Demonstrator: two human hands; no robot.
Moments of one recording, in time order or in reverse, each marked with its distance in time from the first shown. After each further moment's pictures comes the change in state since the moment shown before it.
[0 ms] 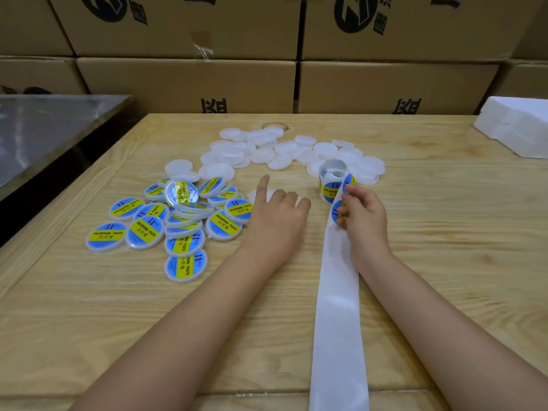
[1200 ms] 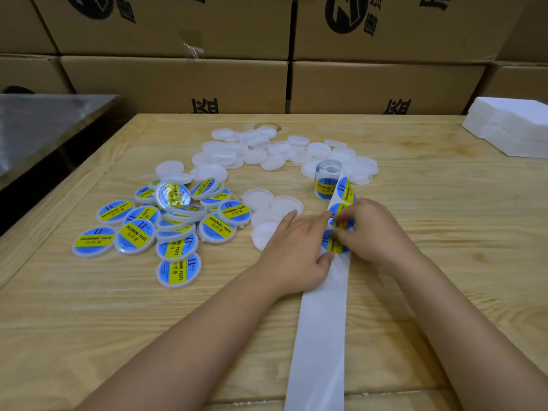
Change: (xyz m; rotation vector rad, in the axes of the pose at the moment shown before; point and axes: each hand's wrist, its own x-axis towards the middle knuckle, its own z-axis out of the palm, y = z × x) left_hand -0.013 0.026 0.018 -0.486 -0.086 0.141; right_hand -0.001 -0.028 -0.032 -1.291 -0.367 -0.408
